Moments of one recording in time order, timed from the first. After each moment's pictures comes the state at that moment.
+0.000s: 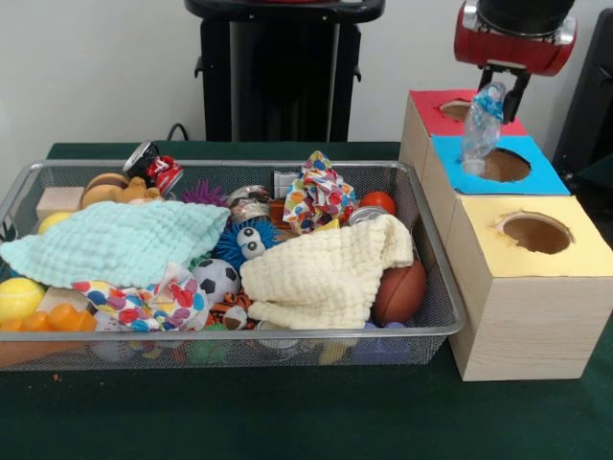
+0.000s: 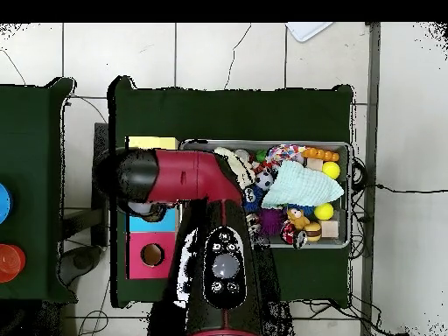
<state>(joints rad) 0.01 -0.68 -0.02 1.50 0.07 0.99 2.01</state>
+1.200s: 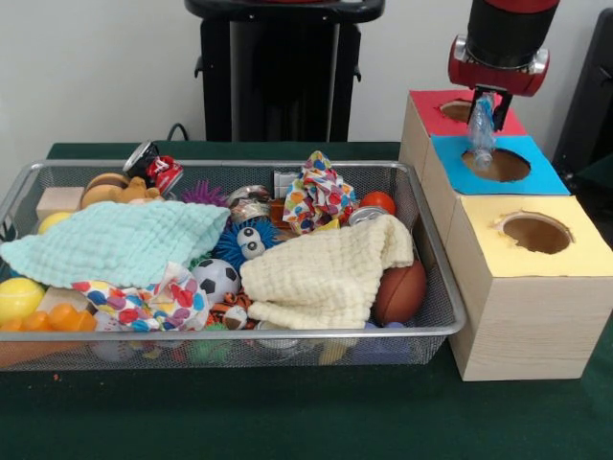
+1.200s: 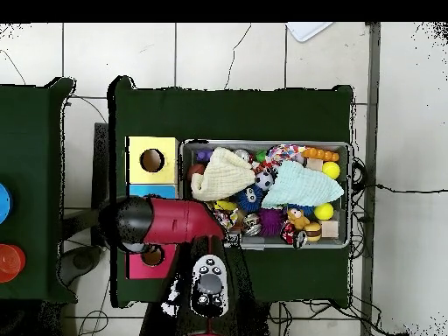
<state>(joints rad) 0.06 -0.68 -0.01 1.77 0.17 0.77 2.01</state>
